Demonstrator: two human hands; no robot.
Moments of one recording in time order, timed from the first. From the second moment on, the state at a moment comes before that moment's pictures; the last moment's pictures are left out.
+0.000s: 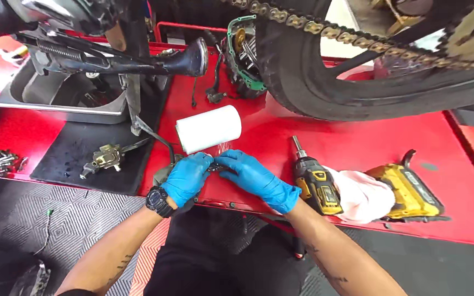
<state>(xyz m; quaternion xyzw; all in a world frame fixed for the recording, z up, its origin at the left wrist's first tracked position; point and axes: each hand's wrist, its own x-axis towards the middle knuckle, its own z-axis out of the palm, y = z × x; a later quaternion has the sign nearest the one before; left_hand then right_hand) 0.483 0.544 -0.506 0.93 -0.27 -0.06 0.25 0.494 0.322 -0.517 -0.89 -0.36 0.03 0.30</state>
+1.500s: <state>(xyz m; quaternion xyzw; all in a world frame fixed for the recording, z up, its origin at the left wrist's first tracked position) 0.519 0.581 -0.482 0.92 -0.28 -0.09 0.25 0.533 0.334 -0.509 -0.90 -0.29 0.06 0.30</state>
